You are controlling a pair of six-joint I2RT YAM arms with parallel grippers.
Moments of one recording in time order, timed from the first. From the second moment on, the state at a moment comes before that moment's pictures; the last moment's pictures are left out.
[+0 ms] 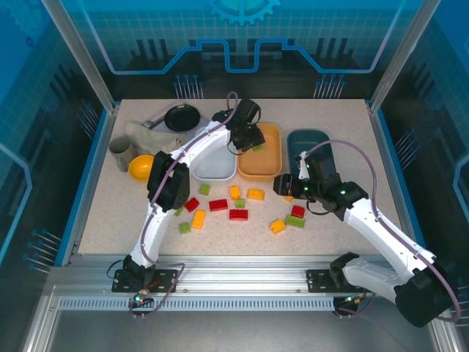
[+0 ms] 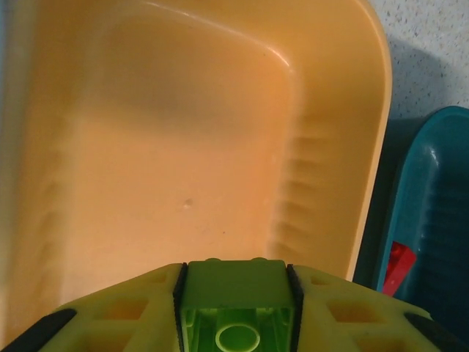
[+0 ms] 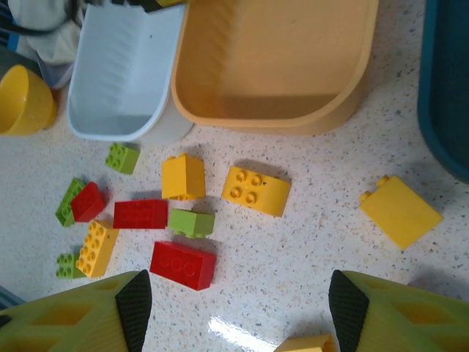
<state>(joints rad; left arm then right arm) -0.54 2.36 2.18 -0.83 0.14 -0.89 0.45 1.04 0.81 -0.56 -0.18 0.56</state>
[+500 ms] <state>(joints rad) -0.55 2.27 2.09 -0.93 0.10 -0.89 0.42 1.03 0.83 -0.63 -0.19 0.51</state>
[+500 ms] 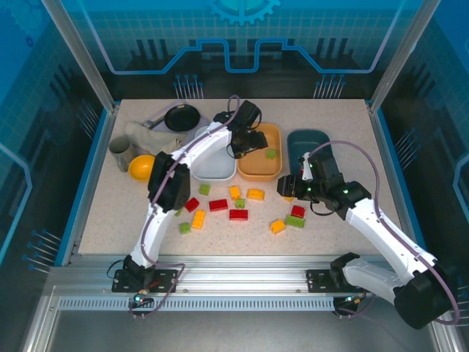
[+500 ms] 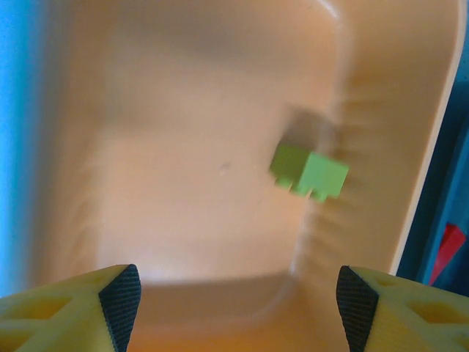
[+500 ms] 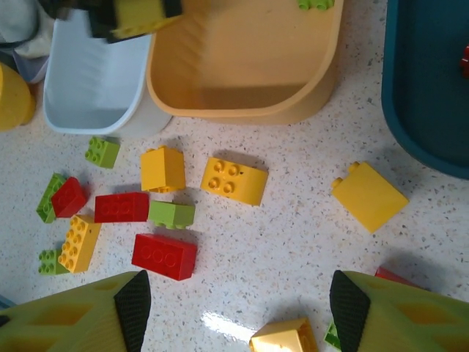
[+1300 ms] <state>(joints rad) -0.57 1.59 1.01 -0.99 0.02 -0.69 0.77 1.03 0.62 -0.23 -0.36 0.29</state>
